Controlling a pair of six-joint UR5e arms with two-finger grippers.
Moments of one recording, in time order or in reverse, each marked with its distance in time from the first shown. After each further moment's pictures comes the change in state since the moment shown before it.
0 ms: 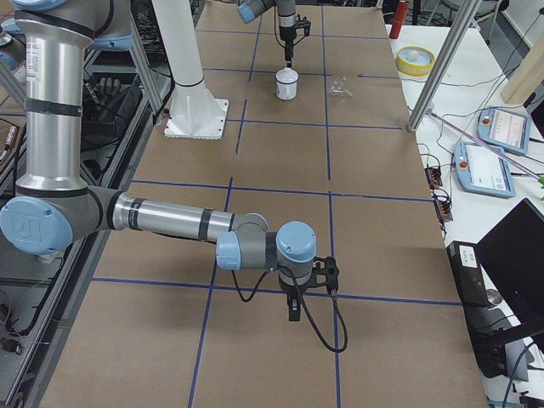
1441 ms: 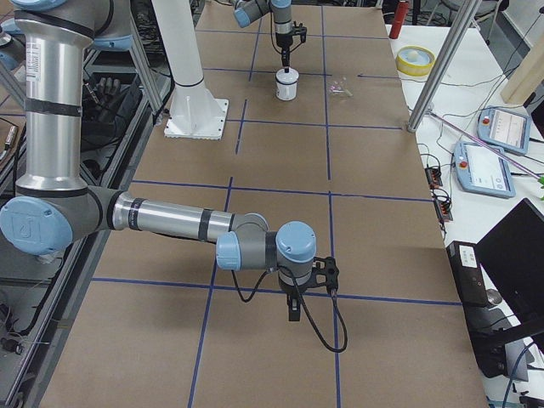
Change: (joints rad) left arm 0.026 -0.005 -0.014 0.004 0.035 -0.014; right arm 0.000 0.000 0.000 0.000 0.000 0.000
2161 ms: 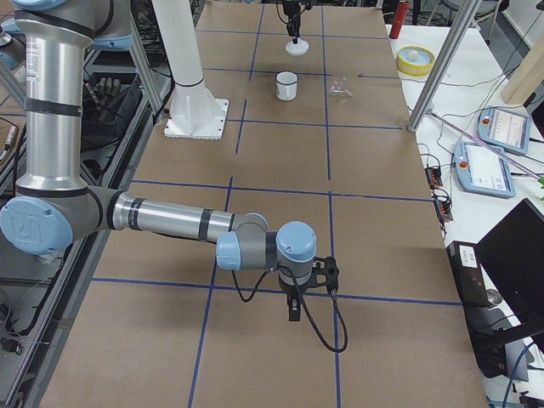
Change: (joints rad) left arm -0.201 0.230 -0.202 -0.002 -0.111 0.435; right arm 0.000 0.000 0.000 0.000 0.000 0.000
